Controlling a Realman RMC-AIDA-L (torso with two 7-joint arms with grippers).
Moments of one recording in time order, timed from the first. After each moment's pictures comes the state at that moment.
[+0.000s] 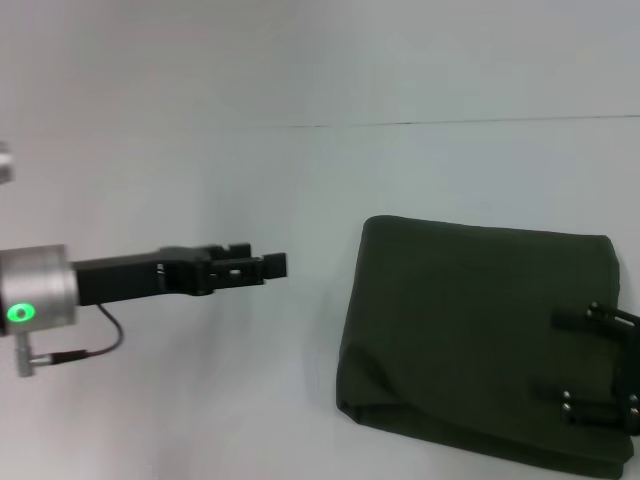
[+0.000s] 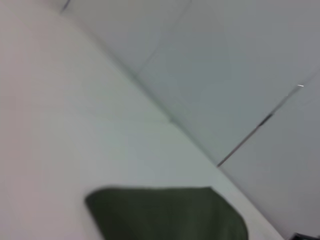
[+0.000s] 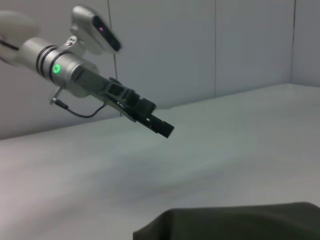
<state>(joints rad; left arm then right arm) -0.57 -2.10 0.70 0.67 2.00 1.52 -1.89 0.28 2.08 -0.49 -0.73 -2.05 -1.75 1.03</state>
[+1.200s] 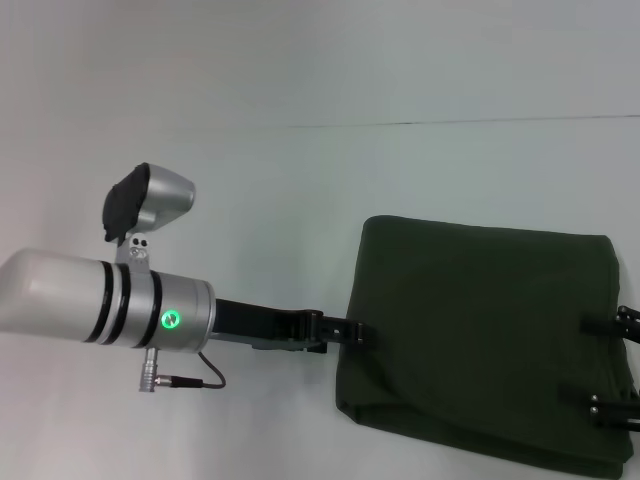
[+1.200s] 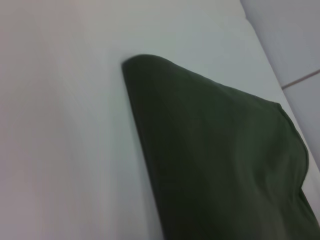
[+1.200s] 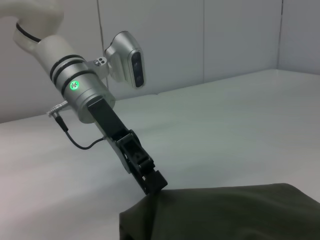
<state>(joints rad) -0.73 -2.13 1.08 0.49 2.02 1.21 -2.32 0.26 2.07 -0.45 -0.78 -2.09 -1.76 1.06</state>
